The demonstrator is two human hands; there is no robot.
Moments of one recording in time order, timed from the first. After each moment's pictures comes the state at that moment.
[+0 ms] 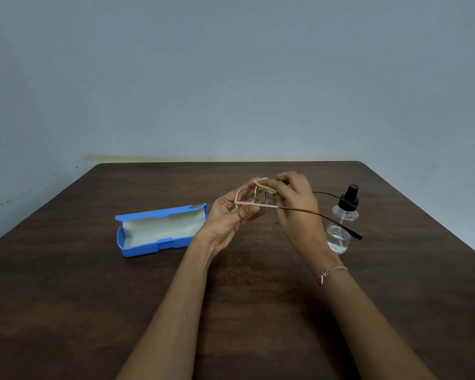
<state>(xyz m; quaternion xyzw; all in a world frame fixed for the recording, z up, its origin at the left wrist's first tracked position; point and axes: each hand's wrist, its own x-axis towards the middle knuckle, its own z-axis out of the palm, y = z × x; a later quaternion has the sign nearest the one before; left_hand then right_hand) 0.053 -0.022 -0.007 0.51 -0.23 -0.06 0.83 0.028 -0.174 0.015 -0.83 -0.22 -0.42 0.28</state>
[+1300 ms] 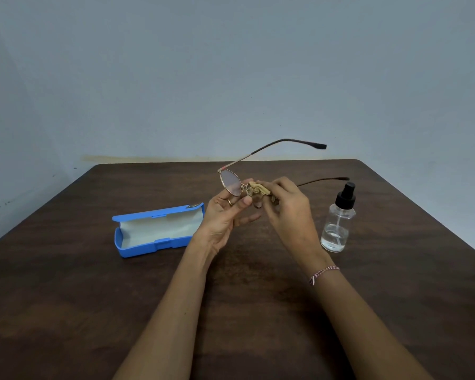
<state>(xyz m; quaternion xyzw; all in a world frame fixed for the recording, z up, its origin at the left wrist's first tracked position) 0.047 -0.021 -0.001 0.51 -0.16 -0.04 0.84 0.027 -0.163 0.011 -0.83 -0.21 -0.41 0.31</state>
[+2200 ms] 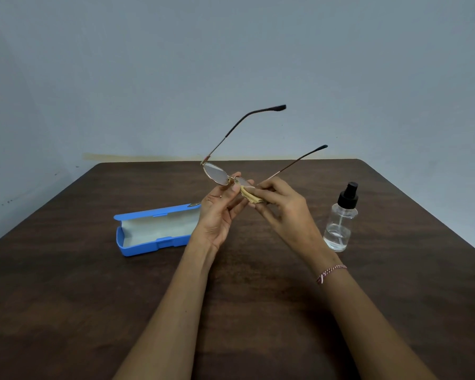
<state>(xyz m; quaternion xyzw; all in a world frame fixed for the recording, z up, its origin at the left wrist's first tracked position) 0.050 -0.017 0.002 0.43 -0.14 -0.01 0.89 0.025 -0.167 0.014 -0.81 -0.33 -0.36 0.33</state>
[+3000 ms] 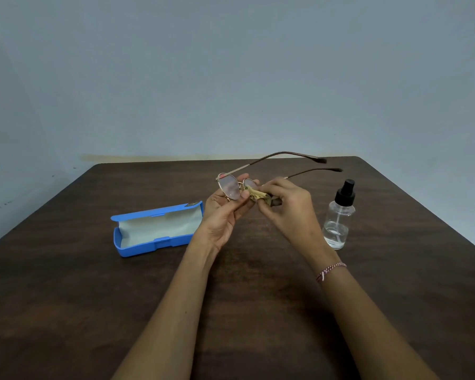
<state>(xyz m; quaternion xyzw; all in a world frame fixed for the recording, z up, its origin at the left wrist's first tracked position) 0.052 -0.025 -0.003 0.47 -0.16 -0.02 0.87 0.025 -0.170 0.016 -0.82 -0.26 -0.37 0.36</state>
